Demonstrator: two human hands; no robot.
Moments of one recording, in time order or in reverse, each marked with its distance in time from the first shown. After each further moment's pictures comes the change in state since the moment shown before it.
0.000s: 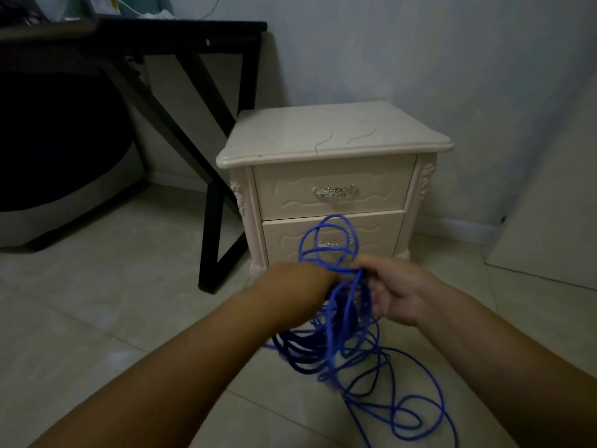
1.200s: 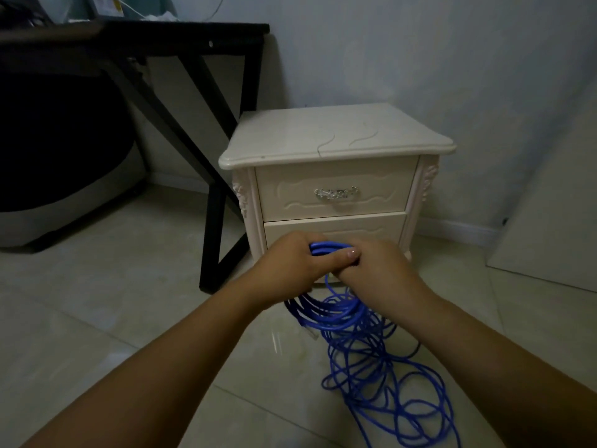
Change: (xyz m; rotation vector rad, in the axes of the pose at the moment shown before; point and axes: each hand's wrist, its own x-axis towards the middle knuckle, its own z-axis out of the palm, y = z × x) left_hand -0.007 0.000 -0.023 -0.832 0.209 -0.008; right_hand -0.028 -0.016 0.032 -1.080 0.312 -0.693
